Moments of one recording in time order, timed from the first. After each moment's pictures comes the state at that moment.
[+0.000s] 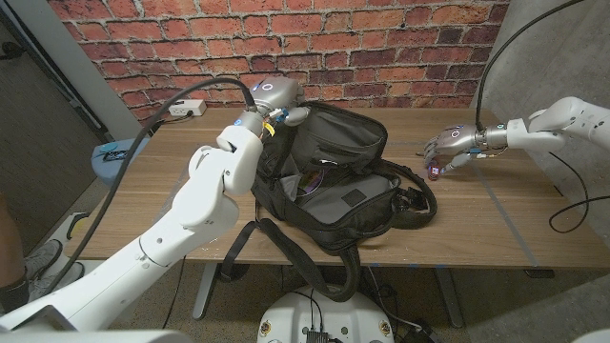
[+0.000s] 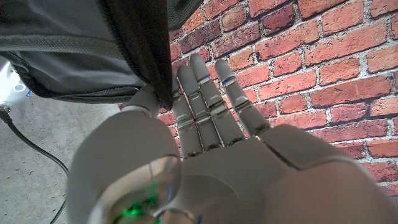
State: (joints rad) left arm 0.91 0.70 0.56 -2.42 1.10 0.63 -0.22; left_hand 0.91 0.15 0.50 -0.16 0.19 0.91 0.01 0.90 0.36 0.77 -0.10 0.99 0.77 0.91 -0.15 0.39 0.52 0.53 0.01 0.68 0.23; right arm 0.08 -0.94 -1.27 -0.74 -1.42 0.85 -0.69; right_hand 0.88 -0.05 0.28 -0.15 0.21 0.61 -0.18 0.27 0.20 0.55 -0.16 0.25 0.21 0.40 -0.05 0.23 0.20 0.63 -0.06 0.20 0.17
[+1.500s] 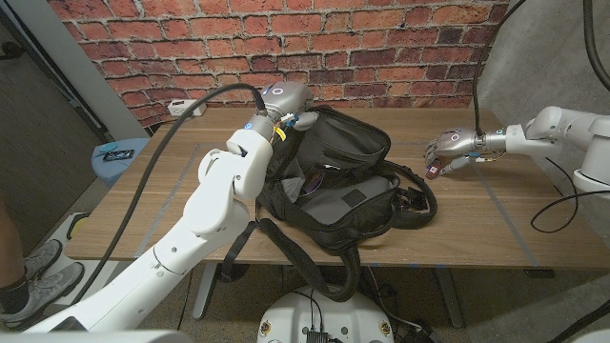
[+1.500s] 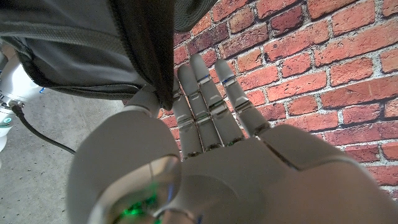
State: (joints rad) left arm 0.96 0.61 0.54 -2.42 1.20 0.56 -0.30; left_hand 0.91 0.15 0.50 -0.16 0.19 0.90 0.00 0.91 0.36 0.76 -0.11 0.99 0.77 0.91 -0.15 0.38 0.53 0.52 0.01 0.70 0.23; right arm 0.18 -0.74 -1.63 -0.37 -1.34 0.72 -0.99; right_hand 0.90 -0.02 0.26 -0.15 0.23 0.75 -0.18 0.30 0.20 0.69 -0.17 0.28 0.21 0.48 -0.05 0.25 0.22 0.66 -0.06 0.20 0.17
